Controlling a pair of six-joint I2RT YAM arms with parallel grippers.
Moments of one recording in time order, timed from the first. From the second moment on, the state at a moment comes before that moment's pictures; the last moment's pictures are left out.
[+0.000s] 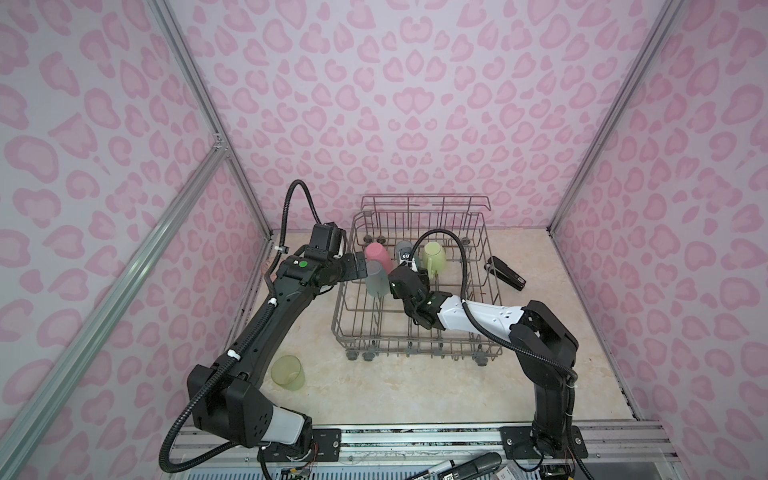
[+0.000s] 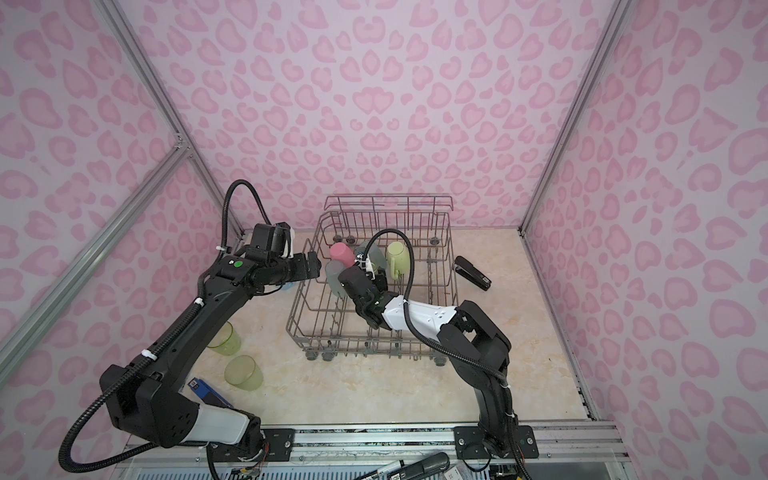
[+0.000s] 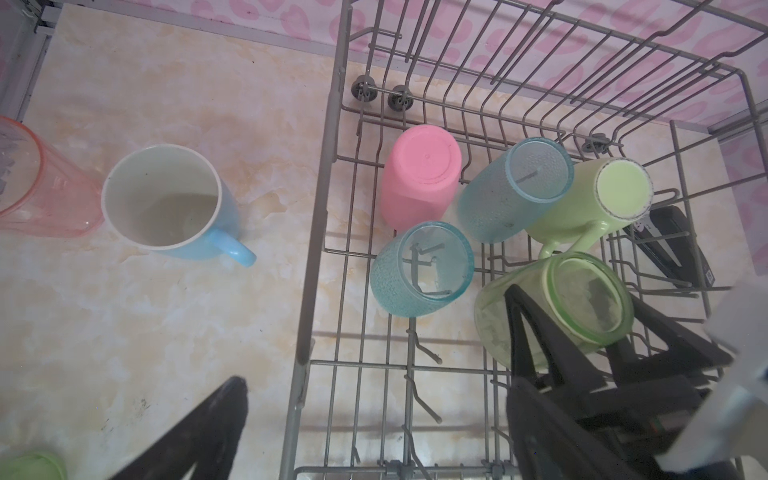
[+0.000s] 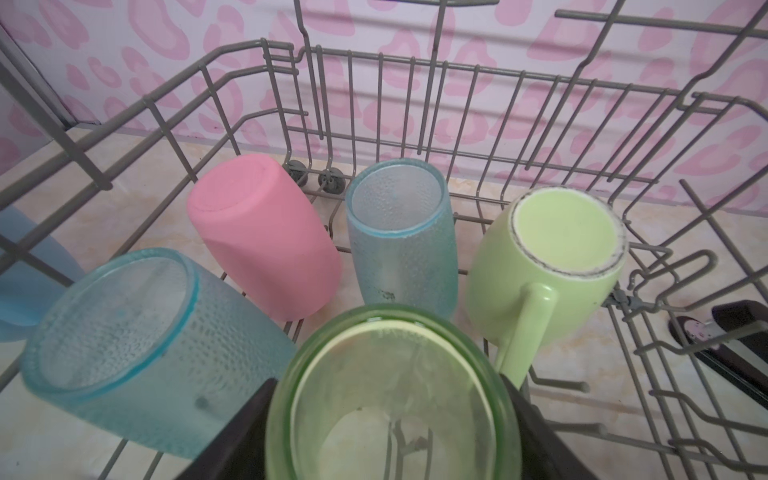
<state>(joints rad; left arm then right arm) -0.32 1.44 1.40 -0.79 -0.05 -0.39 0.87 1.96 1.35 0.05 0.70 0.33</state>
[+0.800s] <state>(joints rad) -0.31 1.40 1.37 -0.76 -0.03 -0.39 0.86 1.97 1.30 0.10 0.63 0.40</state>
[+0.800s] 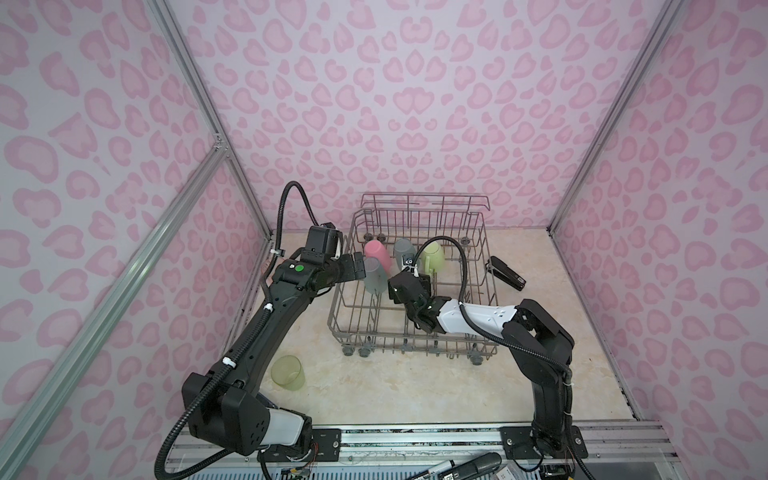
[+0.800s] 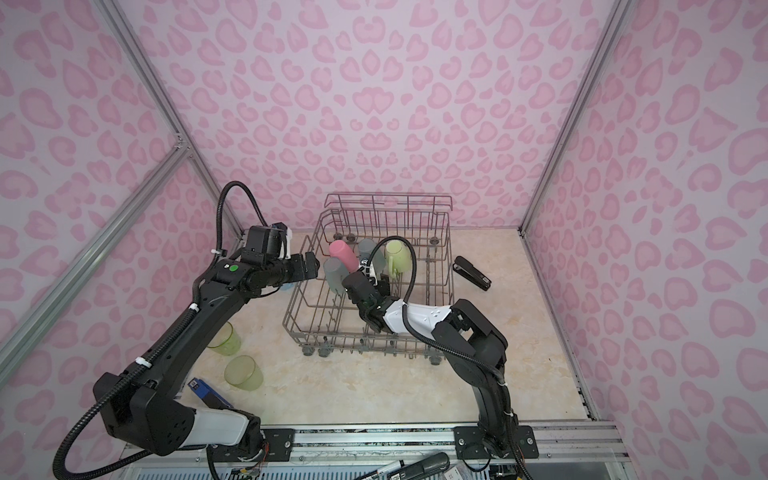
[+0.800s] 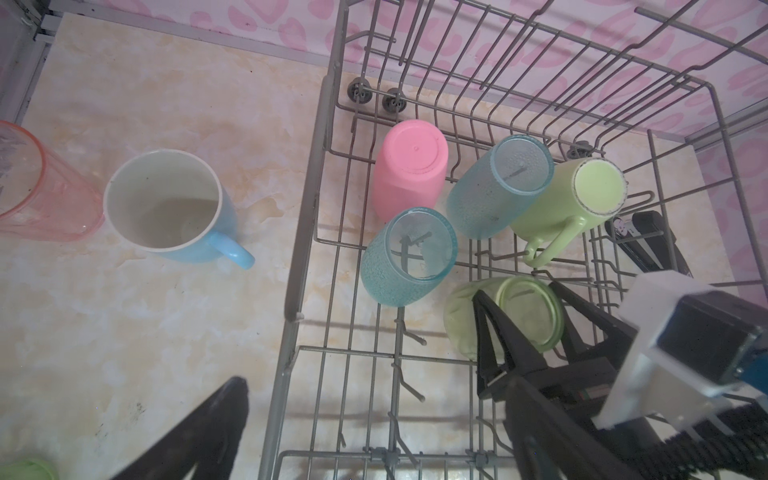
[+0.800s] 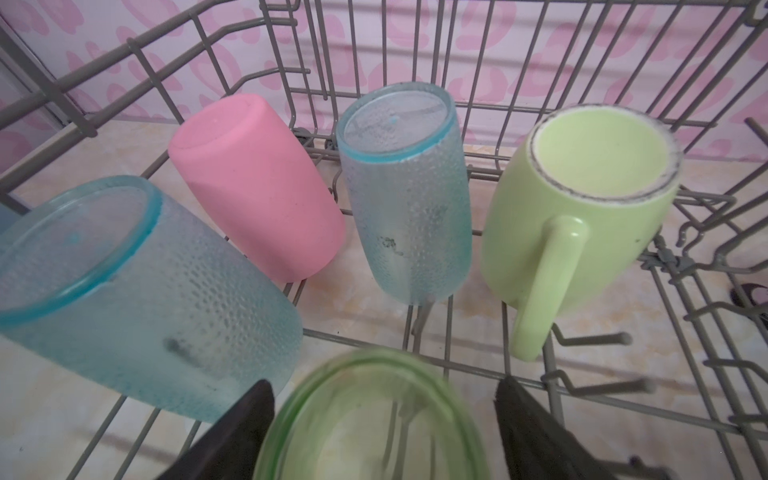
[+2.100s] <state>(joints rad) -0.08 1.41 1.48 -1.01 -0.10 -0.58 0.89 1.52 1.28 -0.09 0.33 0.15</state>
